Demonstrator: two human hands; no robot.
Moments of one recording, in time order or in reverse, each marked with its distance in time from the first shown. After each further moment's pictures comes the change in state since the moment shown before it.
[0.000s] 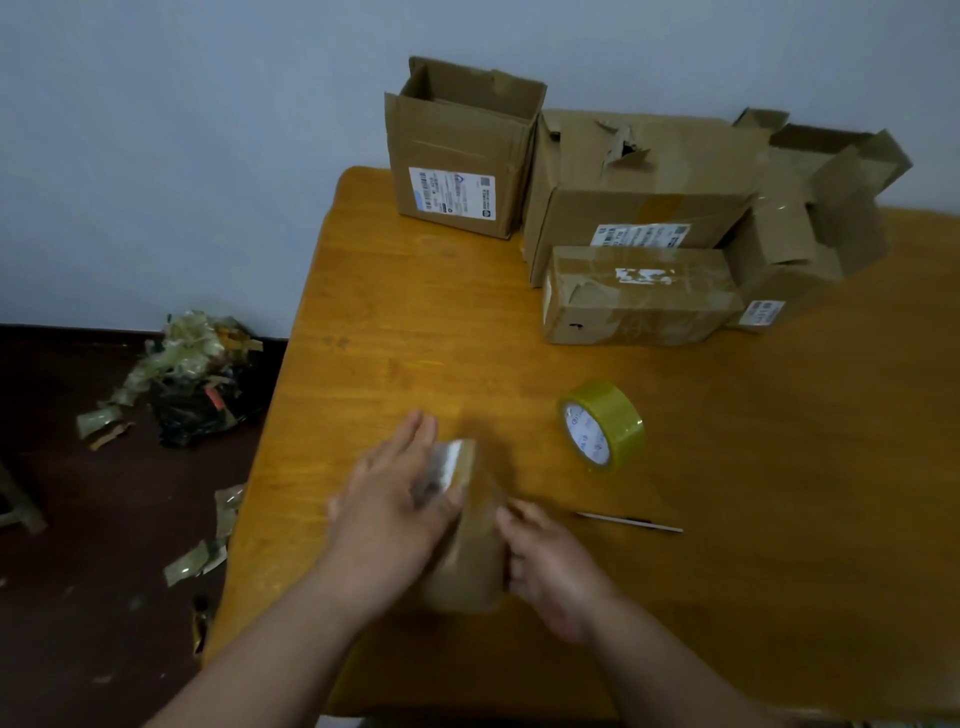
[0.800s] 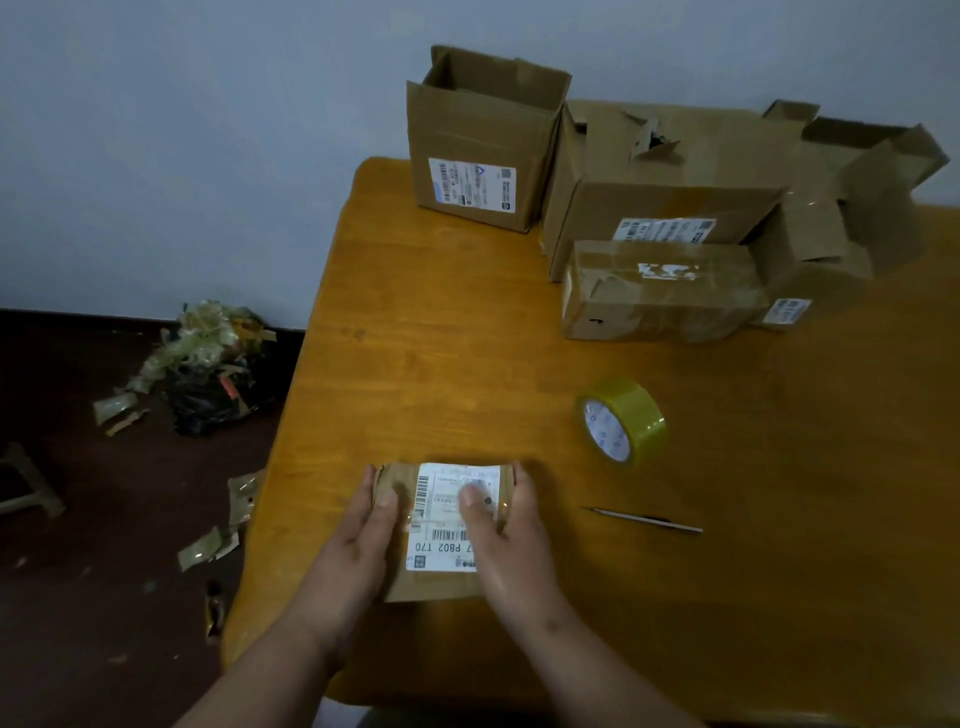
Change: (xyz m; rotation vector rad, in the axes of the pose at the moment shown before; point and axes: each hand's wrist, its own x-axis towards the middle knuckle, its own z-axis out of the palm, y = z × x) left_hand -0.009 -0.064 0.006 -0.675 -0.001 -0.299; right_hand -0.001 0.015 0.055 -0.393 0.241 -0.470
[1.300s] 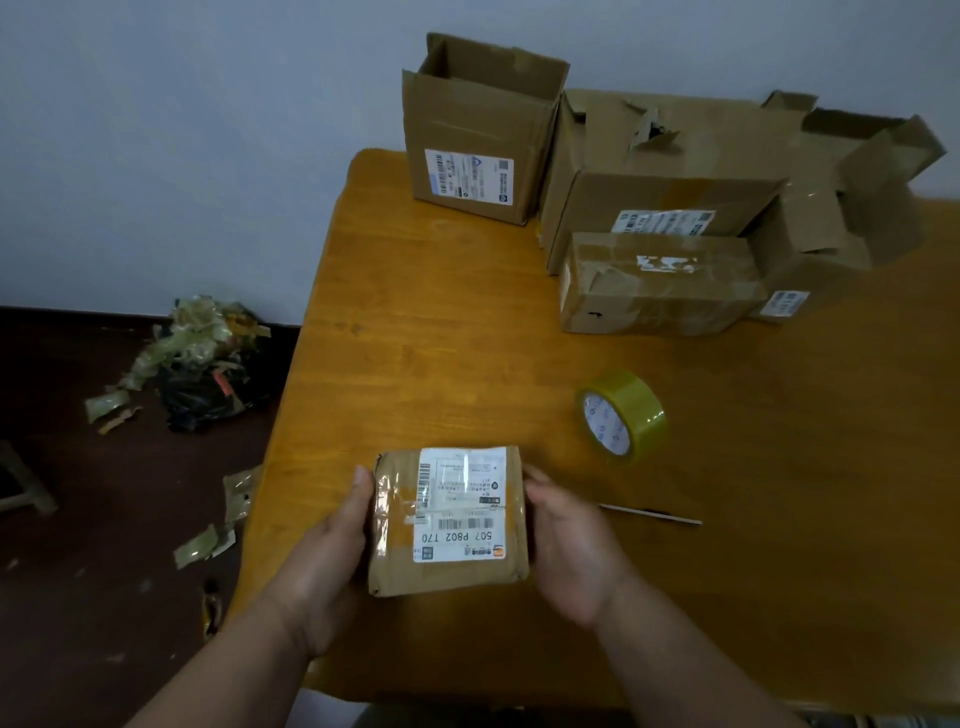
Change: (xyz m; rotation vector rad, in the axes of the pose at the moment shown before) left_hand 0.003 0.015 -0.004 -0.307 -0.082 -0.237; right_hand 0.008 -0.019 -0.044 0.606 -0.188 0.399
